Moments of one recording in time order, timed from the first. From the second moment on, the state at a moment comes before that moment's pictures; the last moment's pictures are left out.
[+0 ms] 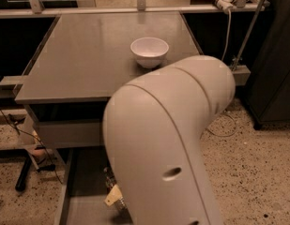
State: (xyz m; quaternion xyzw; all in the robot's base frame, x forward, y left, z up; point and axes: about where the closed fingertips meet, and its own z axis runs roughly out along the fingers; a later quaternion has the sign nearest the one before) arm 0.477 0.089 0.422 -0.44 0.88 0.13 0.14
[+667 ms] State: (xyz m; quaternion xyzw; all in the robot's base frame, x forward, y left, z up) arm 0.468 0.086 0.397 -0.41 0.90 0.13 0.11
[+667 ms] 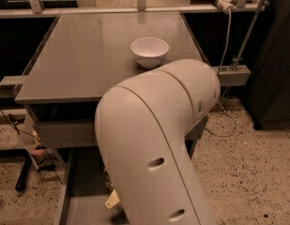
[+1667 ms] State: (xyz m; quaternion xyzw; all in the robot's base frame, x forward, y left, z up) arm 0.463 0.092 0.377 -0.37 0.91 0.14 0.11
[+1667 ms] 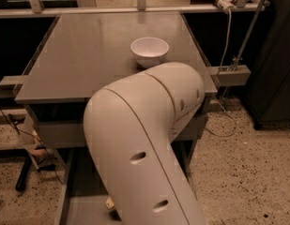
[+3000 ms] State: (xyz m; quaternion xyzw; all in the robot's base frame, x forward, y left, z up) arm 0.463 0.092 0.377 -0.37 0.91 0.14 0.11
